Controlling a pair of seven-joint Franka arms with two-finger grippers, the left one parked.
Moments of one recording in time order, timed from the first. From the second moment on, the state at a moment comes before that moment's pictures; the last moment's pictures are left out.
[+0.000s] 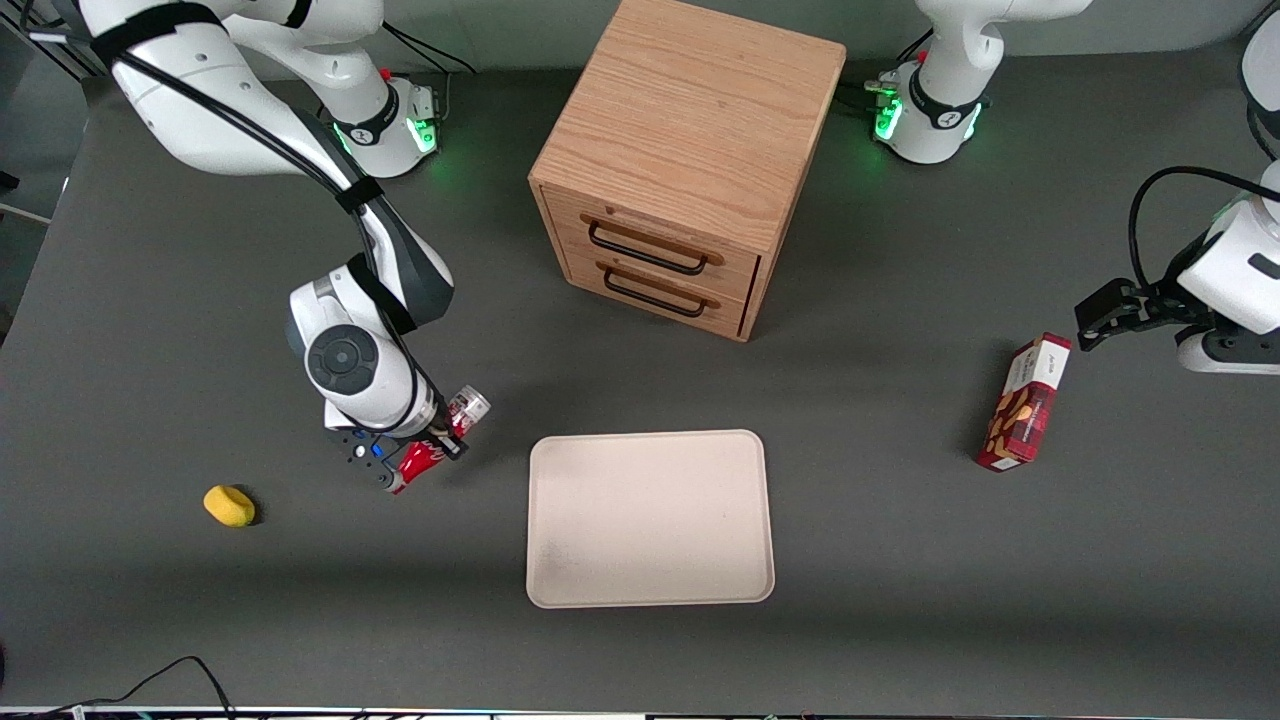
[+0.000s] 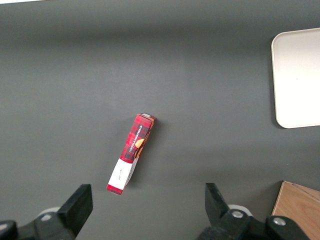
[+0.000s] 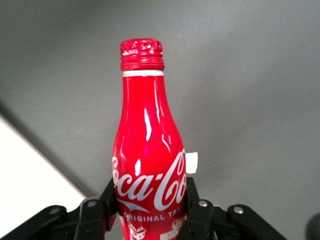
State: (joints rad) arm 0.03 0.52 0.35 -1.72 -0.29 2.17 1.21
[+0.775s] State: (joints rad) arm 0.08 0.68 0.44 -1.24 -0.29 2.01 0.86
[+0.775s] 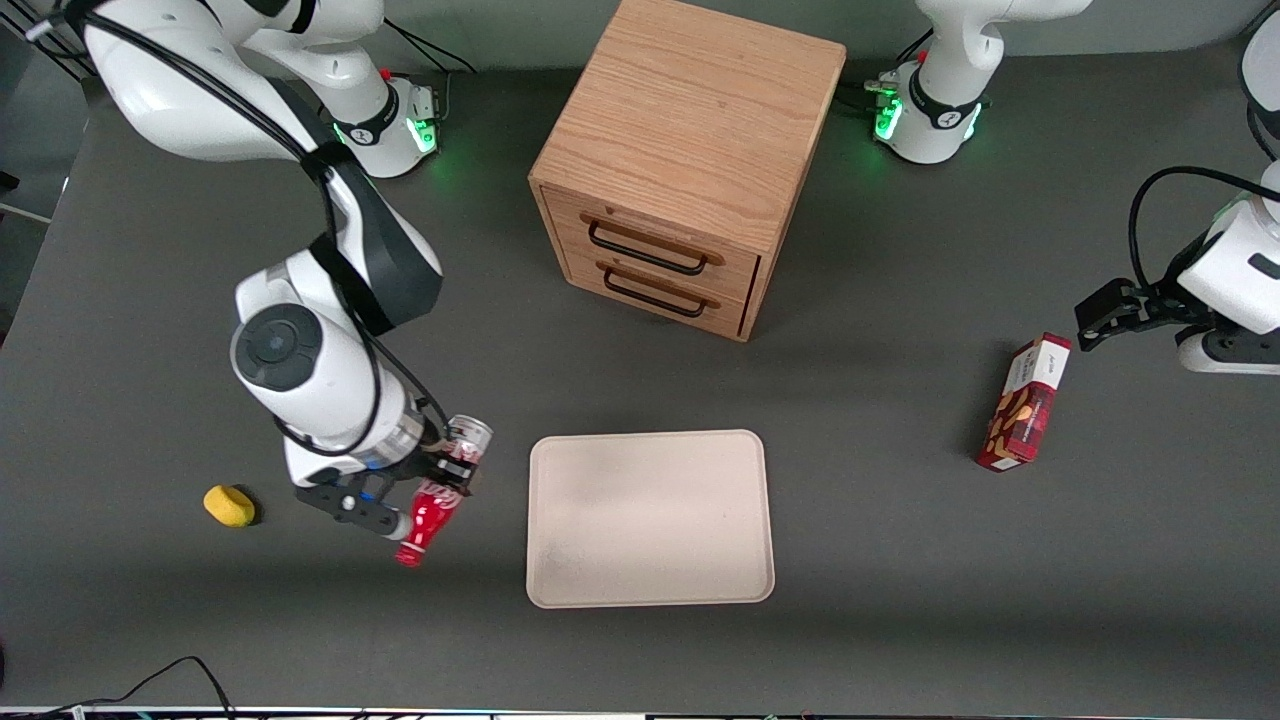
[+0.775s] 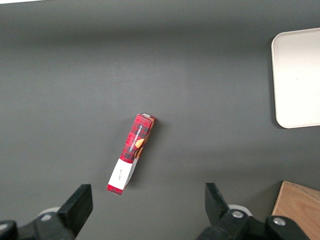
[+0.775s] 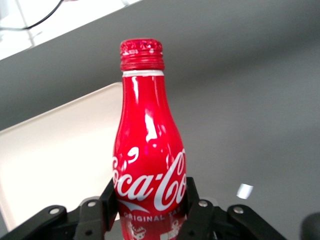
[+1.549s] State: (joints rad) arm 0.19 1.02 0.41 -1.04 -0.29 2.01 0.48
